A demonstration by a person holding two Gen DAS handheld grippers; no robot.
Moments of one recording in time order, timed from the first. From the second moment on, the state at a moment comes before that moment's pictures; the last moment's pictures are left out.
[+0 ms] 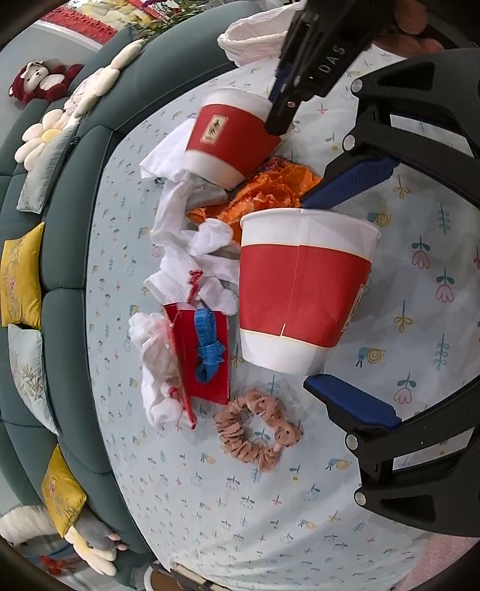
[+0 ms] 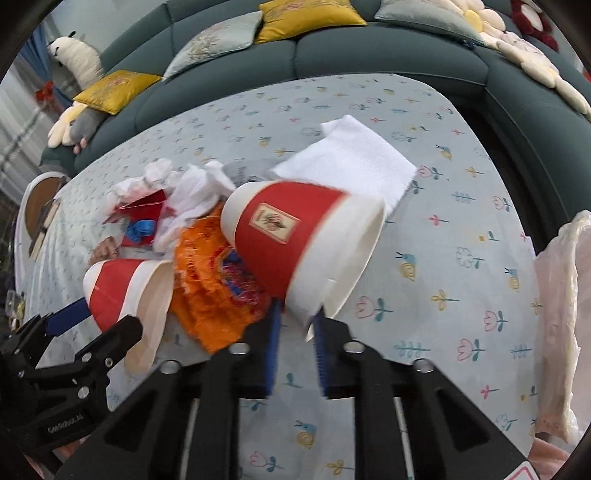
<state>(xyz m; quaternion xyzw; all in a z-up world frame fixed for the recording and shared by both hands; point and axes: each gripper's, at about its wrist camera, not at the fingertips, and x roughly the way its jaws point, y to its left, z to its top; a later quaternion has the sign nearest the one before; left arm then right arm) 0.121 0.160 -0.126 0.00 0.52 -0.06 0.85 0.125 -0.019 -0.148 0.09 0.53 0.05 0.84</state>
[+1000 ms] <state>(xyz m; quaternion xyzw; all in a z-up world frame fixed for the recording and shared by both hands) 0.059 -0.020 -0.015 0.05 0.42 -0.21 0.88 0.009 -0.170 -0.013 0.08 0.41 -0.07 0.91</state>
